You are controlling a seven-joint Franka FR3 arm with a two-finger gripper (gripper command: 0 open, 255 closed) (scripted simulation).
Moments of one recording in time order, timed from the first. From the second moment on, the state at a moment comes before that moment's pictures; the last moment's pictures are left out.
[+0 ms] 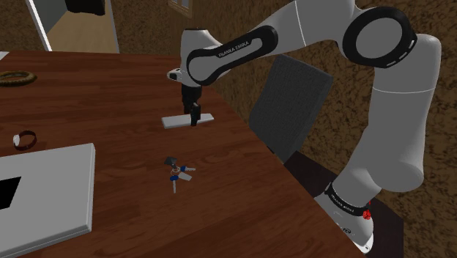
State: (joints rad) arm 0.24 0.41 0.08 -1.78 -0.02 2.19 -0.88
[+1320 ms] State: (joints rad) arm 0.23 0.38 0.08 -1.76 -0.02 2.13 -0.88
